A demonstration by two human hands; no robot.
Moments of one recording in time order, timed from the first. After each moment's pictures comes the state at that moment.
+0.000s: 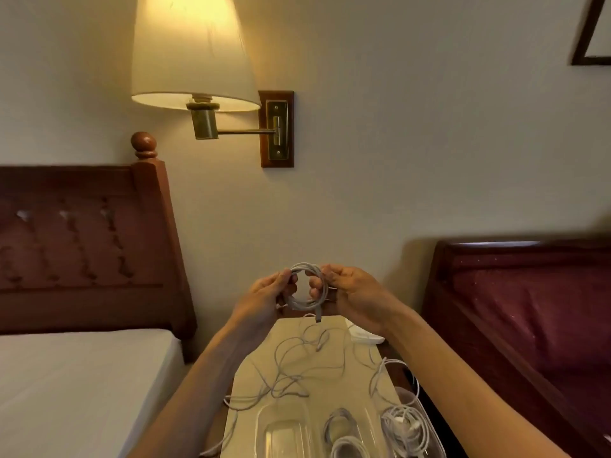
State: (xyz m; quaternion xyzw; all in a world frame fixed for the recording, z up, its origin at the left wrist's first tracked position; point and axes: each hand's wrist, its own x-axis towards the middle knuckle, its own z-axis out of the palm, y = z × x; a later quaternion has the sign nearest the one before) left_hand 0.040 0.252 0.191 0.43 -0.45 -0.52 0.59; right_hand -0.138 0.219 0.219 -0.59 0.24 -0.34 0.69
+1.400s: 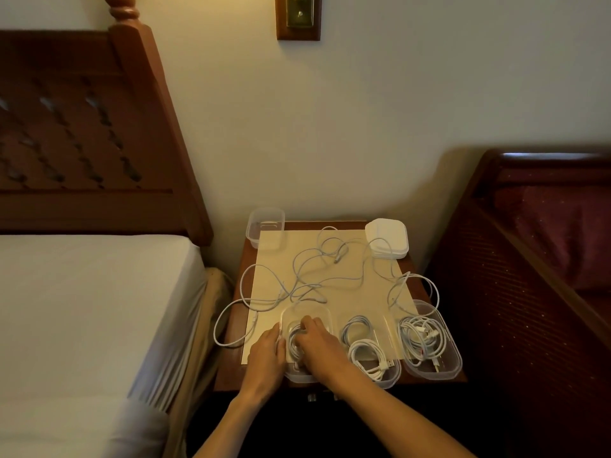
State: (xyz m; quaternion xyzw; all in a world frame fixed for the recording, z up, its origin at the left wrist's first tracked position) left_hand 0.064 0.331 -0.101 0.72 -0.56 -0.22 0.36; right_hand -0.064 0.277 -0.071 -0.90 0.41 -0.02 0.11
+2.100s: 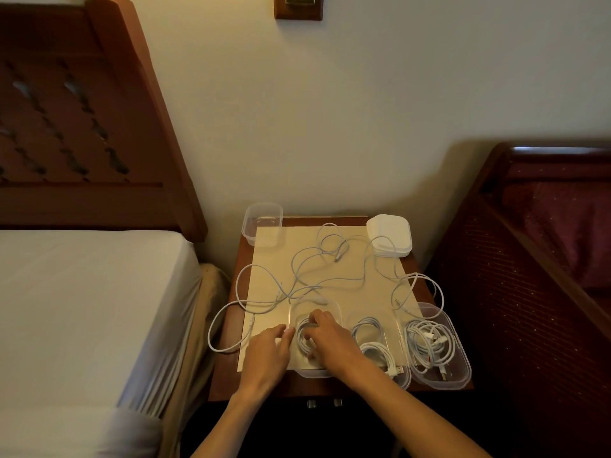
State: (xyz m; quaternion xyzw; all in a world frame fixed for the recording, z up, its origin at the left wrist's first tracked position) left_hand 0.063 0.312 -0.085 0.74 -0.53 -0.22 0.35; right_hand -0.081 0.244 -0.071 -0.90 0.41 0.00 0.14
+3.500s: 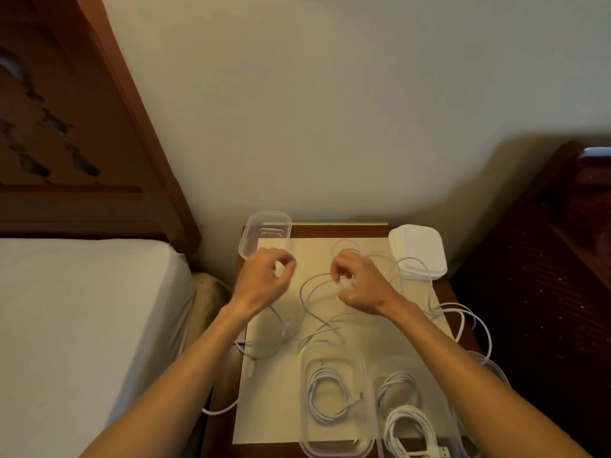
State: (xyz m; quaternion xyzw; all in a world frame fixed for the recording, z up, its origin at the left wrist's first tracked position) left_hand 0.153 0.116 -0.039 0.67 -0.65 -0.12 0.35; right_hand -0.067 0.060 -0.034 -0.84 0.41 -0.17 0.32
